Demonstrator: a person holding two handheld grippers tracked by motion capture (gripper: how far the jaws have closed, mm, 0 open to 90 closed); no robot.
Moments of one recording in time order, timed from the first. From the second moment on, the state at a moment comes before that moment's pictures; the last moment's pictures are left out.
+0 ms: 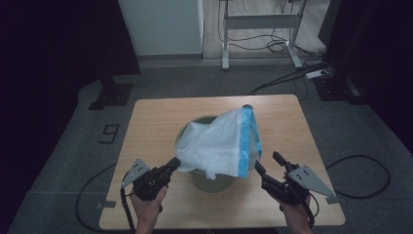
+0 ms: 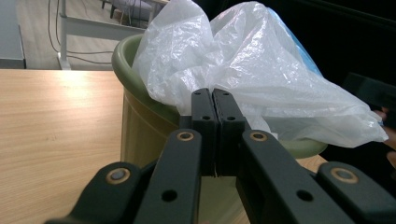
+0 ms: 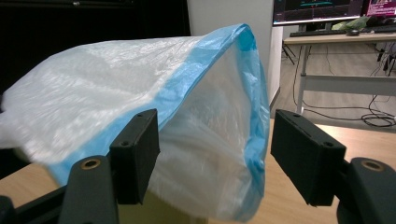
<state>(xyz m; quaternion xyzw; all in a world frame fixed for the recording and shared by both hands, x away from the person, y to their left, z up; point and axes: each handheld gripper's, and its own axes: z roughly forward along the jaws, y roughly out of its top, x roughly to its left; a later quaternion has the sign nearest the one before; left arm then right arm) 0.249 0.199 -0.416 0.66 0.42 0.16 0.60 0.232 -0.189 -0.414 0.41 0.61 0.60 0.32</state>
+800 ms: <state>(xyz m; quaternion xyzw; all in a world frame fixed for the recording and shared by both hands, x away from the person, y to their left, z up) 0.249 0.197 -0.417 0.67 0.41 0.16 0.60 0.279 -0.145 -0.416 0.39 0.64 0.59 0.28</state>
